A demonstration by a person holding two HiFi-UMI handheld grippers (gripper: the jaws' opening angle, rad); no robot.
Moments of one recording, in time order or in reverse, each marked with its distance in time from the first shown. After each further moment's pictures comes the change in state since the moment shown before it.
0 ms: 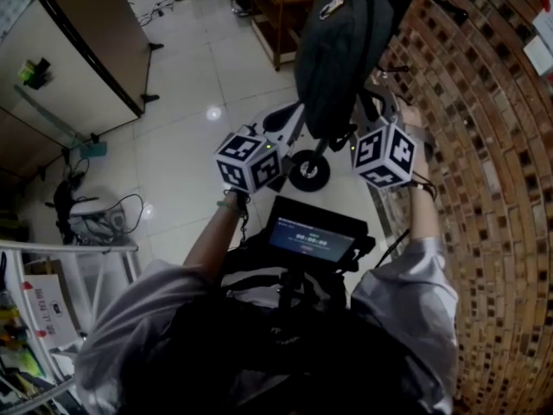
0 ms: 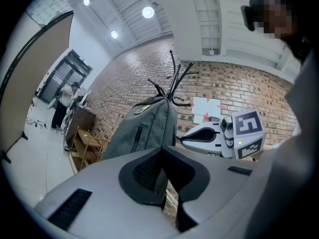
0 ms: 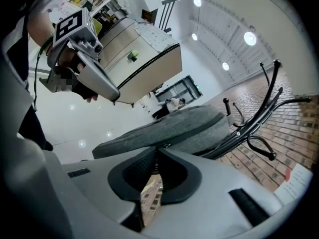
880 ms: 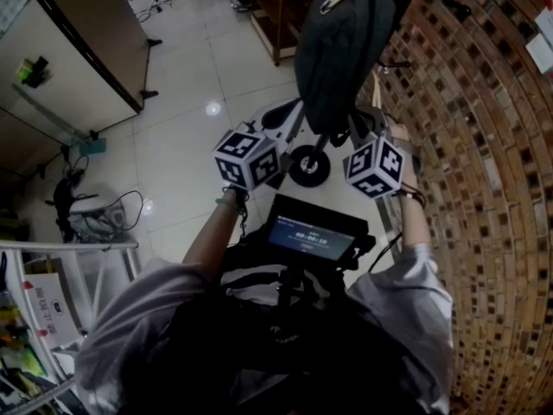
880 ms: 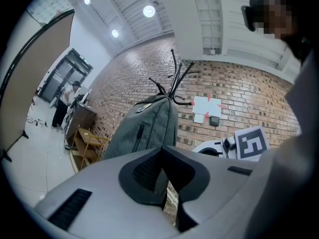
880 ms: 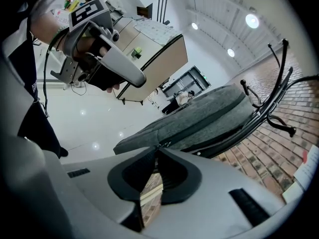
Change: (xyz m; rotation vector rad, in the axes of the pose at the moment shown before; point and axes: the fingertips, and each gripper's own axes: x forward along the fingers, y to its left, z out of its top) left arm -0.002 0.001 -0.006 -0.011 0.027 -0.002; right arm 0.002 0.058 -0.024 0.085 0.066 0.121
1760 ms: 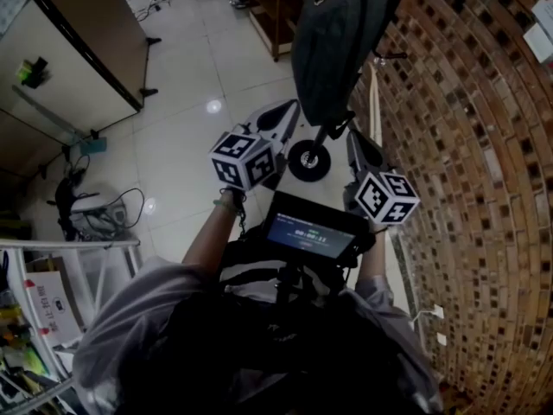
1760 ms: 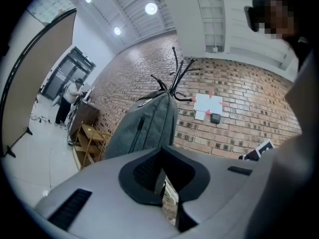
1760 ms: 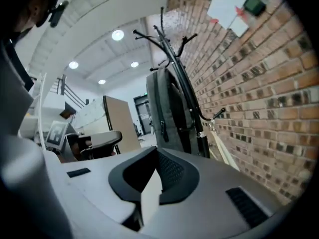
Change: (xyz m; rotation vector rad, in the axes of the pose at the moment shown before) left arm -0.010 -0.001 -0.019 -0.020 0.036 0.024; right arm -0.044 0.038 -0.034 1.258 -0.388 0.113
